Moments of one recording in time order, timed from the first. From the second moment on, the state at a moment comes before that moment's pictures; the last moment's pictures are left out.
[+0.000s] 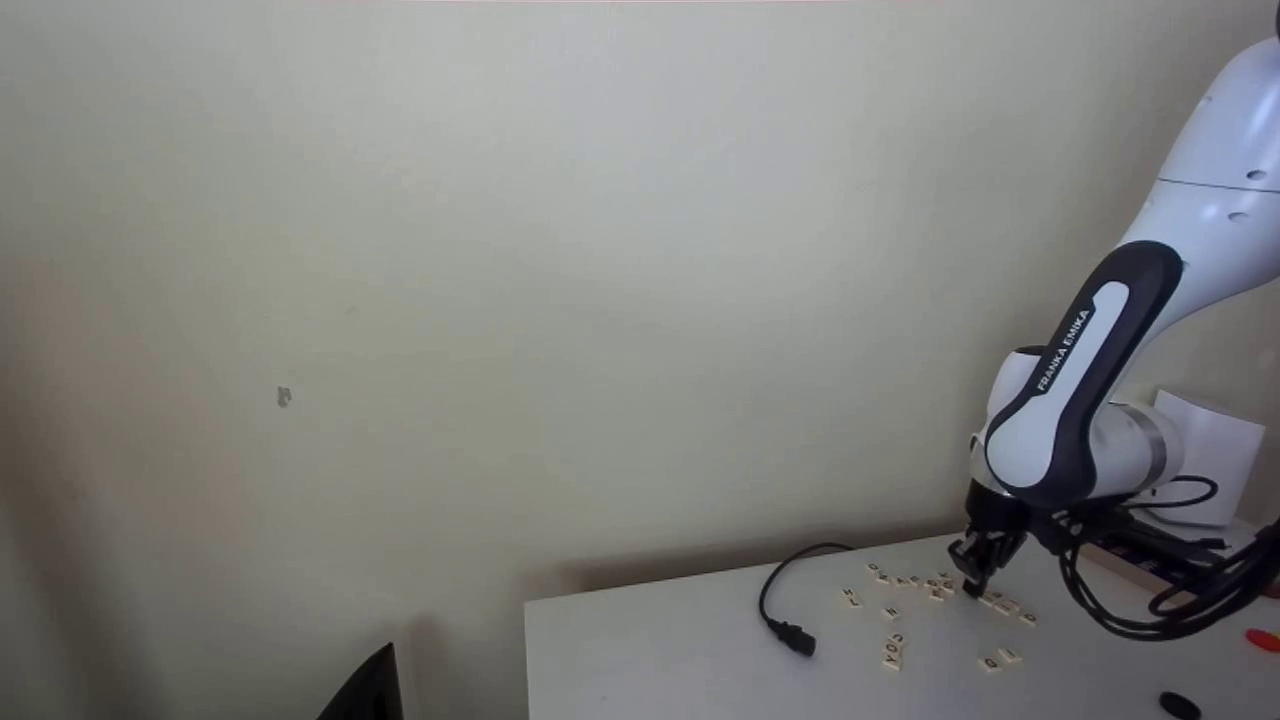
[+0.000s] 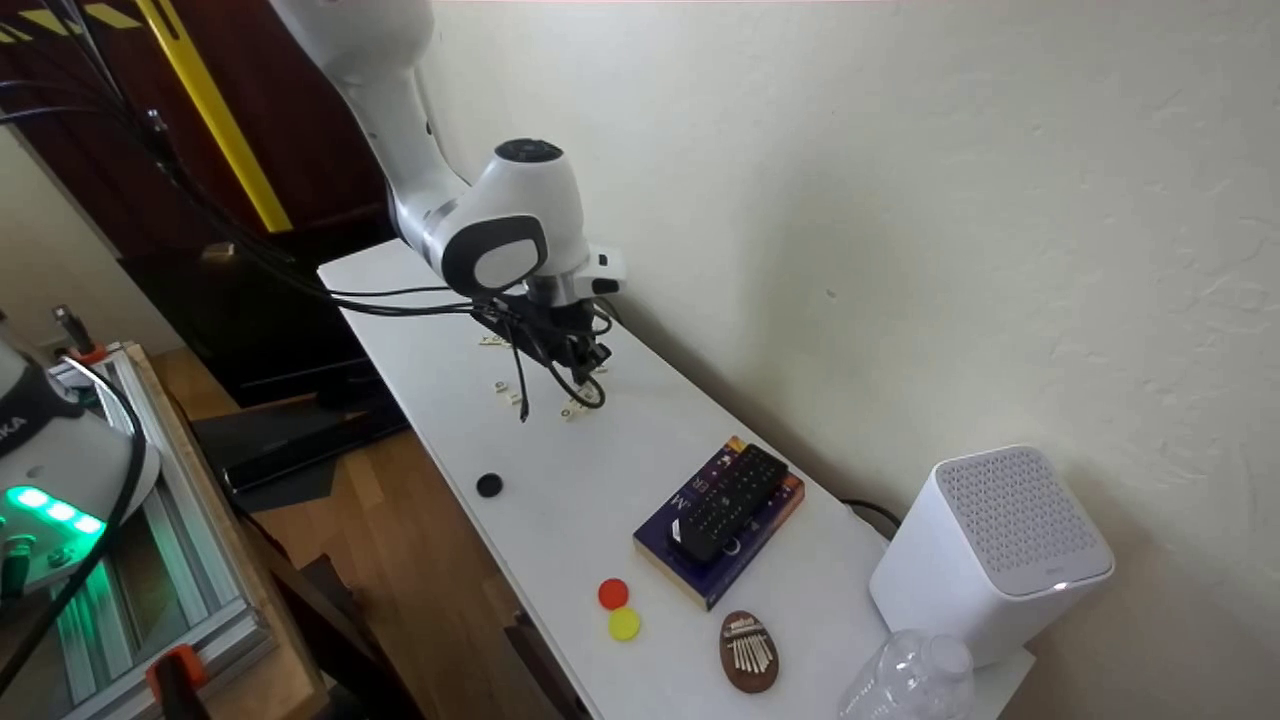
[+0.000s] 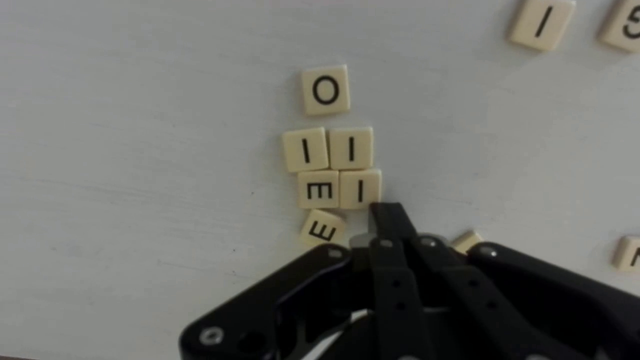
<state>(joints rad) -0.32 0.77 0.04 -2.19 -0.17 3.06 -0.17</state>
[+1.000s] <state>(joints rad) -0.40 0.81 0.14 -2.21 -0.17 3.19 -0.17</state>
